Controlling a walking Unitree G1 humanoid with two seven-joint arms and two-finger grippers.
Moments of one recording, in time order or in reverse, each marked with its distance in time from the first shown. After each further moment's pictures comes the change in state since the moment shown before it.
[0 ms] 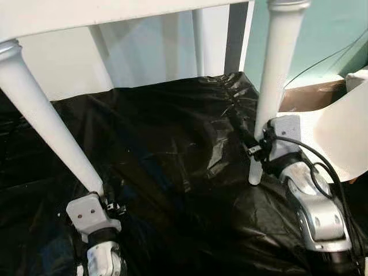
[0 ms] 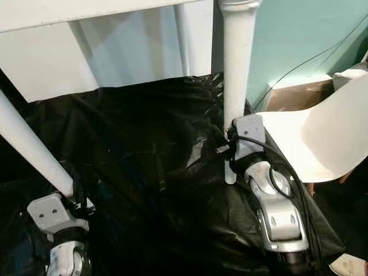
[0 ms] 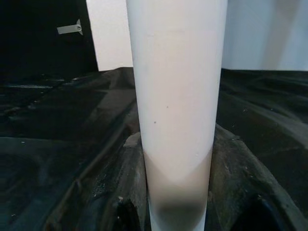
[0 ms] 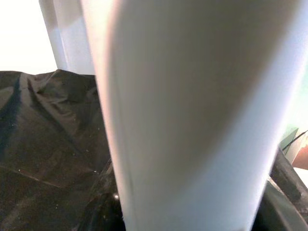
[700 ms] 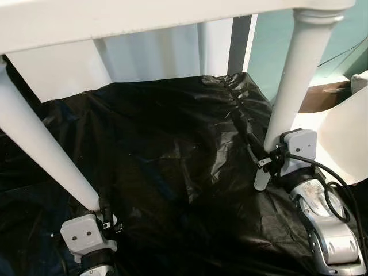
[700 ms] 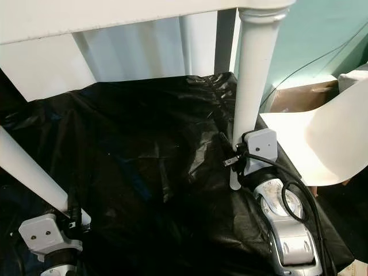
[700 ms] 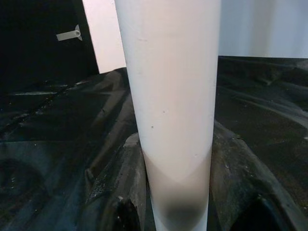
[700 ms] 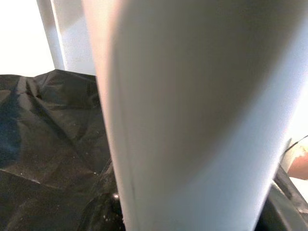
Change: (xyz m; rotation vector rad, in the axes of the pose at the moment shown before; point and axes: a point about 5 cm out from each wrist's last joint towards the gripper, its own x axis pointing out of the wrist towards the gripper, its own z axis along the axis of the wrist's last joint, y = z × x) left arm -0.028 0.011 0.001 0.059 0.010 -0.011; right arm -0.026 -0.002 0.000 -0.038 -0.048 -0.026
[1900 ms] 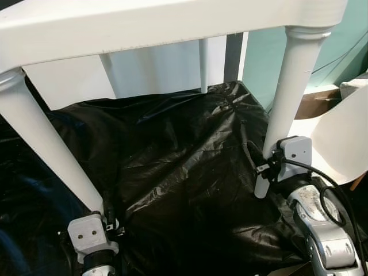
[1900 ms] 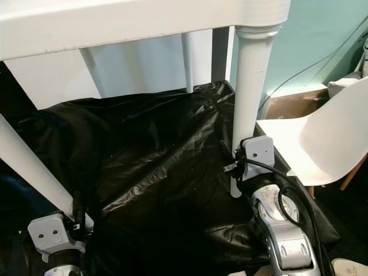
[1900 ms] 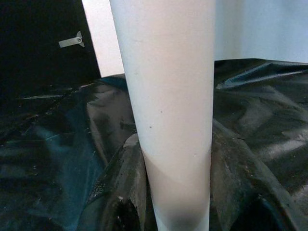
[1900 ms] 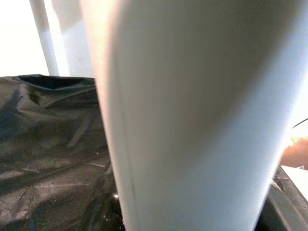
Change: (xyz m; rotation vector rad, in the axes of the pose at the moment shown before) left arm 0.006 -0.004 -0.012 0.026 0.044 -0.038; right arm 0.003 0.003 -0.014 0.027 0.075 -0.027
